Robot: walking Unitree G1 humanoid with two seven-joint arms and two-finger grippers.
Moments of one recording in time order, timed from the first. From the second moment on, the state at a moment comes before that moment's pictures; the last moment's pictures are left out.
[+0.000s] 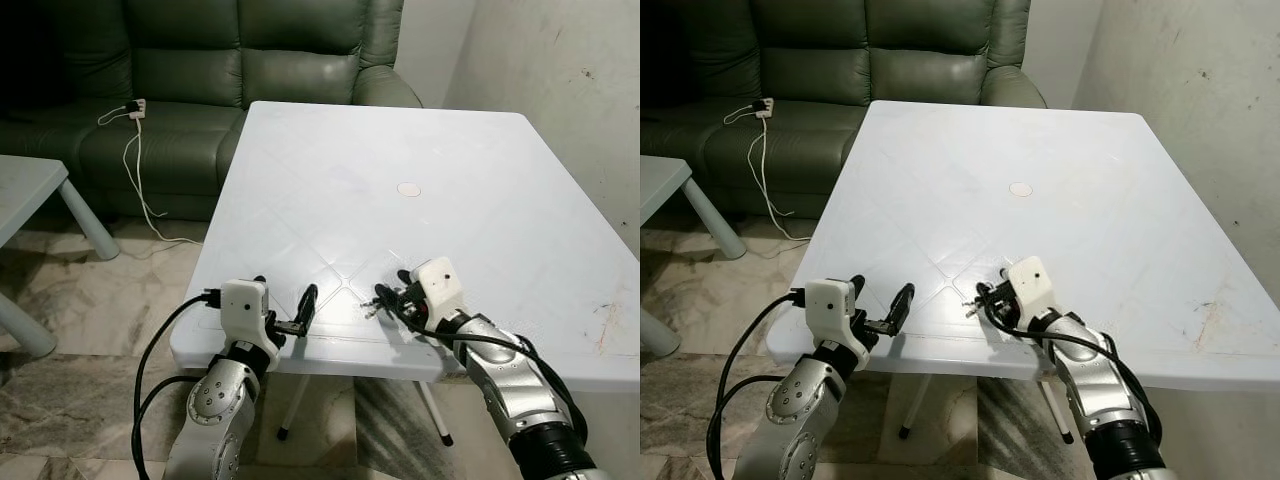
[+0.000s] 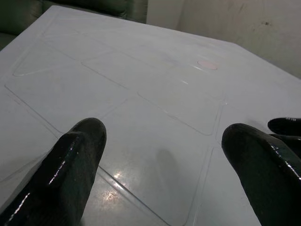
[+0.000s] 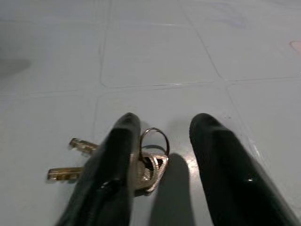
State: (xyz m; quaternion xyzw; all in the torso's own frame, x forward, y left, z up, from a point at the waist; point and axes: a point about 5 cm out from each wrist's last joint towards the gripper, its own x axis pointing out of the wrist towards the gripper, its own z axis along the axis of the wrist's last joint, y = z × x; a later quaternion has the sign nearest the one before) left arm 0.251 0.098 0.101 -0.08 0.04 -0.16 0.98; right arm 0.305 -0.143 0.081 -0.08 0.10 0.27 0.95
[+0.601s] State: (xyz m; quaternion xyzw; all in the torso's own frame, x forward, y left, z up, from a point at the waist) left arm 0.251 0.099 0.101 -0.08 0.04 -0.16 0.98; right arm 0.305 -0.142 0.080 -0.06 0.10 0.28 0.95
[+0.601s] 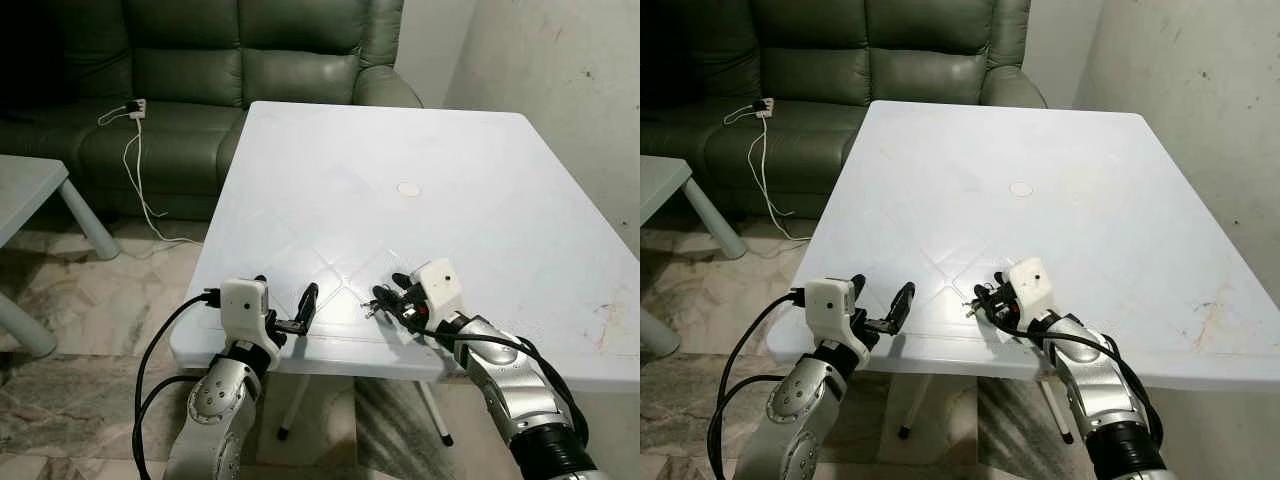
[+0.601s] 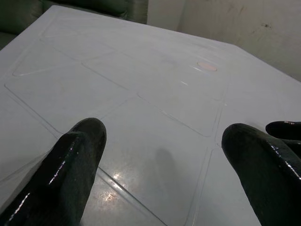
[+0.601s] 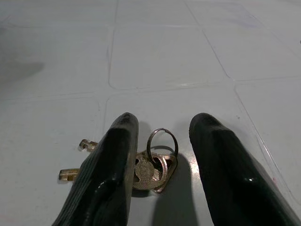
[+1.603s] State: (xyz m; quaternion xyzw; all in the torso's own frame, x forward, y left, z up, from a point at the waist) left arm 0.252 0.098 0.102 -0.10 0.04 -0.16 0.98; right arm 0.311 -0.144 0.081 -0.09 0.12 0.24 0.96
